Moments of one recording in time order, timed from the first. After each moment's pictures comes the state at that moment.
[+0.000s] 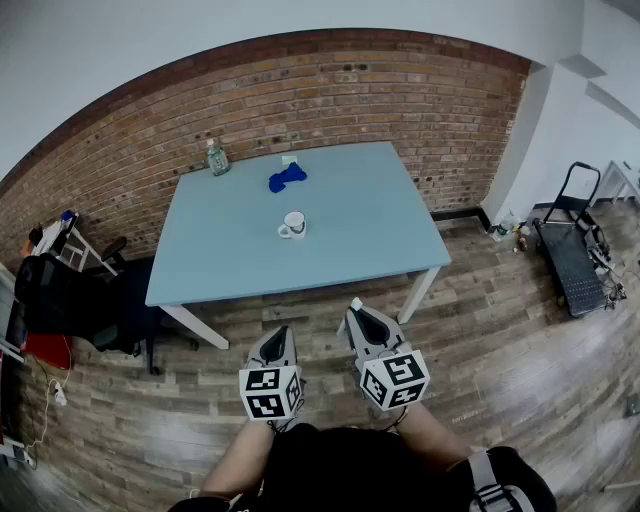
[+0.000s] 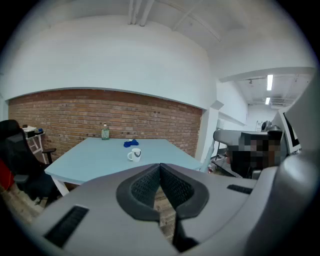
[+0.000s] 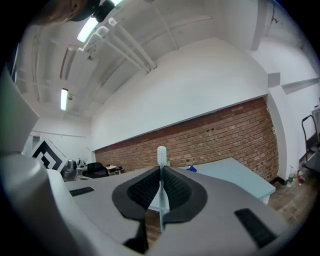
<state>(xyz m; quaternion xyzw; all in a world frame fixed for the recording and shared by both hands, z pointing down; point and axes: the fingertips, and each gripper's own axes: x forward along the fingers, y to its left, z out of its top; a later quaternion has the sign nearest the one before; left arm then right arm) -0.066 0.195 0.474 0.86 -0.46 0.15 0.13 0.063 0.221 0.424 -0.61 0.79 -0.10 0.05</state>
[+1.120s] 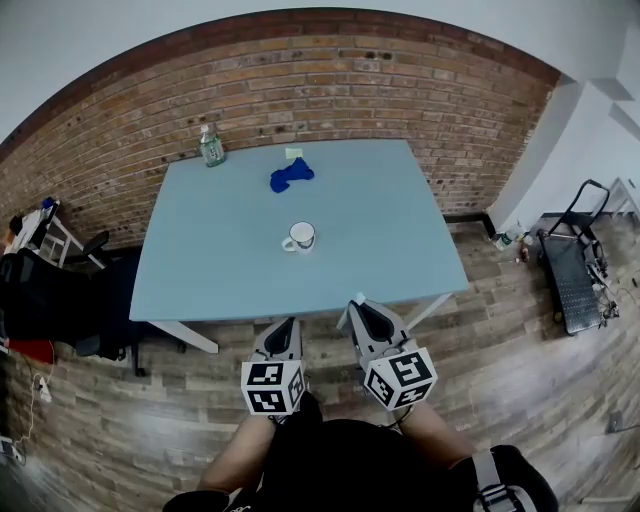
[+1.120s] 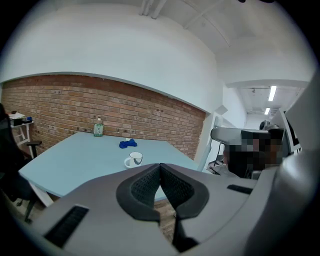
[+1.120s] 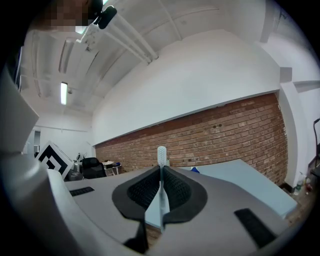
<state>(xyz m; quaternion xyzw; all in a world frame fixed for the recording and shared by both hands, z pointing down) -0.042 0.035 0.498 0.88 -0.43 0.12 0.16 0.066 0.063 0.432 -0.60 0.80 -0.09 0.02</state>
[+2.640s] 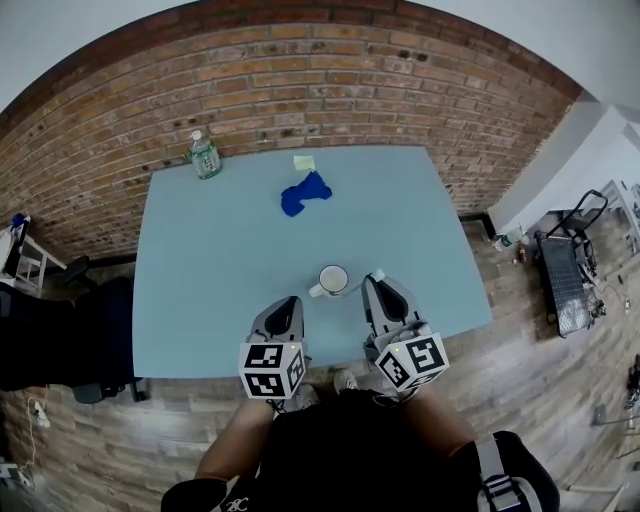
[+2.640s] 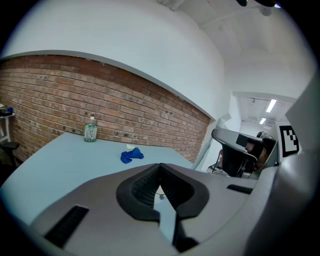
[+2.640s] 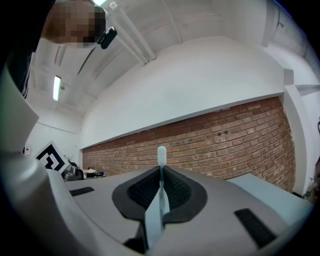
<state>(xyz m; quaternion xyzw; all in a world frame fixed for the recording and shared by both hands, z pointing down) -0.074 -0.219 0.484 0.90 -0.38 0.11 0.19 0.048 -0.184 0.407 -0.63 0.77 -0.04 0.07</state>
